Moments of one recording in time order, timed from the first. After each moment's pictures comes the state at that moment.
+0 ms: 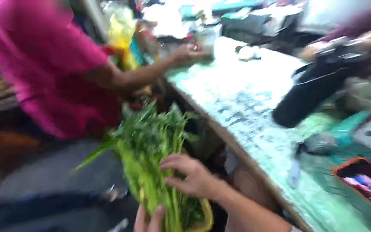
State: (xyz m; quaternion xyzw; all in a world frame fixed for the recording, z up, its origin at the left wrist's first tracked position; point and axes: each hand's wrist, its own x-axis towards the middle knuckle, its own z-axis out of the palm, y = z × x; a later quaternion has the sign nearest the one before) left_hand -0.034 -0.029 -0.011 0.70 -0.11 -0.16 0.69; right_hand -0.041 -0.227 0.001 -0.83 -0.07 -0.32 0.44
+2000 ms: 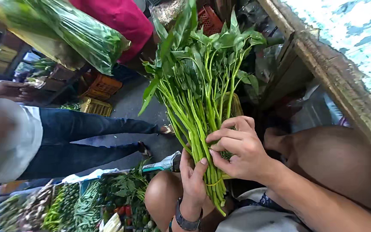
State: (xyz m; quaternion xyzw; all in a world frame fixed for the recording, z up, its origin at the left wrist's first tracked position) left_hand -0.025 -0.031 -0.040 0.63 -0.15 -0.17 0.74; right_hand -0.057 -0.197 -0.051 -0.82 -0.06 -0.37 0.43
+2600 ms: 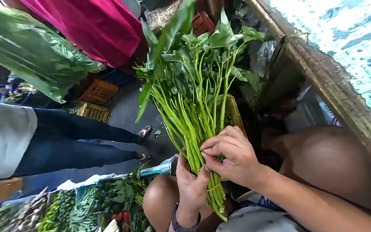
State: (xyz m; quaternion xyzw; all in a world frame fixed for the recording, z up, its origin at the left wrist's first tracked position) left_hand -0.028 -0.033 -0.033 0.65 -0.17 -0.14 0.73; right_hand -0.057 -0.180 -0.054 -0.78 -0.03 -0.40 0.48
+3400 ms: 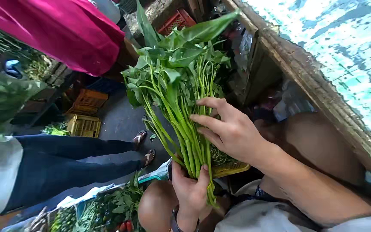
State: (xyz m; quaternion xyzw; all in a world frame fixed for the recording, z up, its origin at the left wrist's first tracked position) left_hand -0.039 -0.039 -0.042 0.77 -0.21 -0.06 0.60; right_hand -0.049 -0.236 -0.036 -0.88 -0.01 -0.33 0.35
